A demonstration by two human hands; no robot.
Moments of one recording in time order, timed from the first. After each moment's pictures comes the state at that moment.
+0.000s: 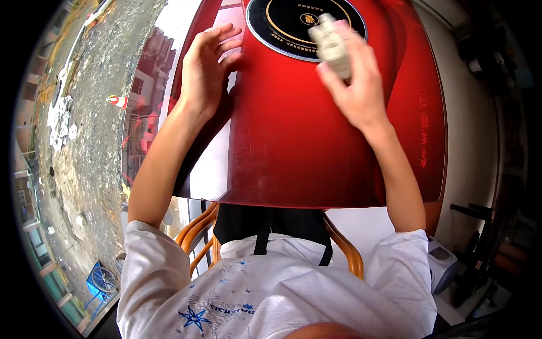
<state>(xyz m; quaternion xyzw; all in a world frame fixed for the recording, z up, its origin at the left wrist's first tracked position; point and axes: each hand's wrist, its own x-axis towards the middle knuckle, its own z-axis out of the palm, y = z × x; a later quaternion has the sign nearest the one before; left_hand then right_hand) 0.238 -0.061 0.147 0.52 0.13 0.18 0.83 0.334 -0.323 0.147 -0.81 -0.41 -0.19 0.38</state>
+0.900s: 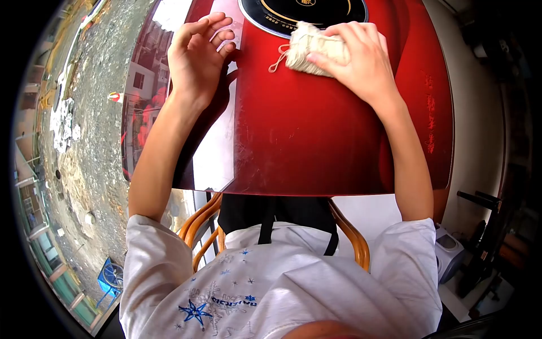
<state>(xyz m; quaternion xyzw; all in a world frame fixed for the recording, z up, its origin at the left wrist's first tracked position) 0.236 -0.047 0.138 0.45 0.07 0.13 0.88 0.351 -0.335 0.135 -0.86 -0.43 -0.20 0.20</state>
